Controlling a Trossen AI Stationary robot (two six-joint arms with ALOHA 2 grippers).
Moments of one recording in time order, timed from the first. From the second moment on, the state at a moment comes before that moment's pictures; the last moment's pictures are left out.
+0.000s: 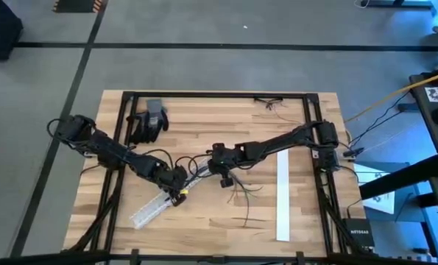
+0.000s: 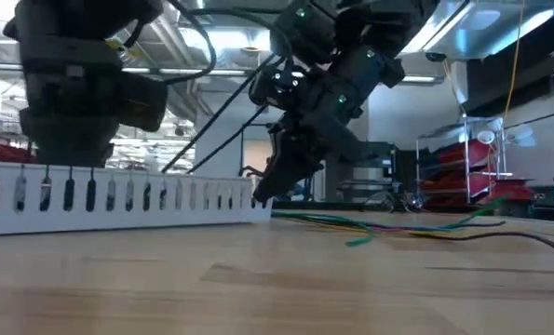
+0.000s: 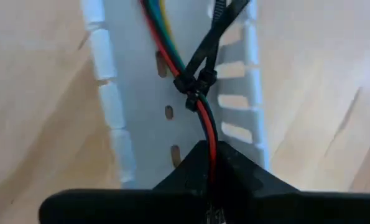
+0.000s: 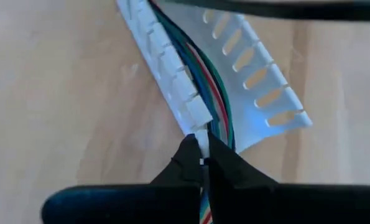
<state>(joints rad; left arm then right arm) -0.36 1.51 0.69 -0.26 -0.05 -1.02 0.05 1.98 1.21 -0.13 0.01 -0.21</state>
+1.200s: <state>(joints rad) -0.61 1.47 0.84 -0.91 -0.13 -1.13 0.06 2.01 1.22 -0.11 0.08 -0.22</state>
